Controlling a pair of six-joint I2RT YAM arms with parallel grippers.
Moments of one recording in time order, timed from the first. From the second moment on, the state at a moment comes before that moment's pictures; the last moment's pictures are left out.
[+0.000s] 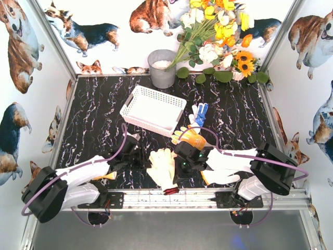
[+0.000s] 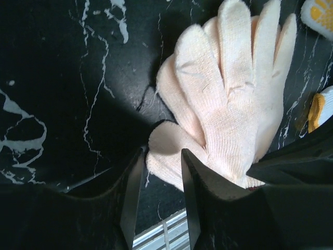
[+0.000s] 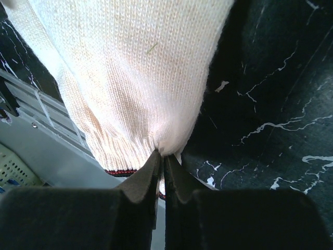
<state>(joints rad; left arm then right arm) -0.66 1.11 0.38 -0.18 0.19 -0.86 1.01 1.44 0.63 -0.29 -0.29 0.97</state>
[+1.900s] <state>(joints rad) -0.66 1.08 0.37 -0.27 0.18 -0.85 1.01 1.46 0.65 -0.30 -0.29 0.97</state>
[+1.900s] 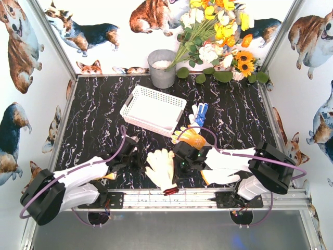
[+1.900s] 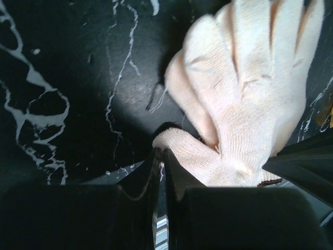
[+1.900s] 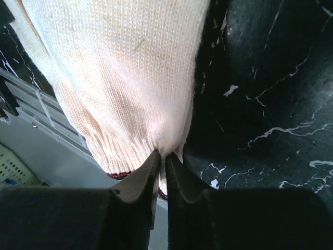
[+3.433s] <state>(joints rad) -0.66 1.11 0.37 -0.22 0.21 -0.83 1.39 1.64 1.02 -0.65 0.14 0.72</state>
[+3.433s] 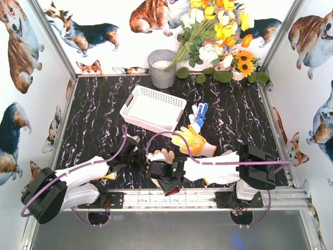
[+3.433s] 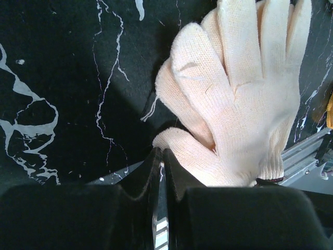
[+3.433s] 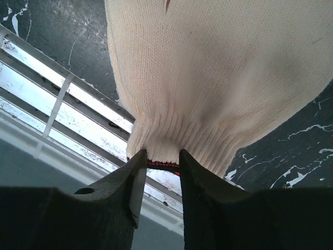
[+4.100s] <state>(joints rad) -0.66 1.11 0.36 -0.22 0.20 -0.83 1.39 1.64 1.02 -0.63 0.11 0.72</state>
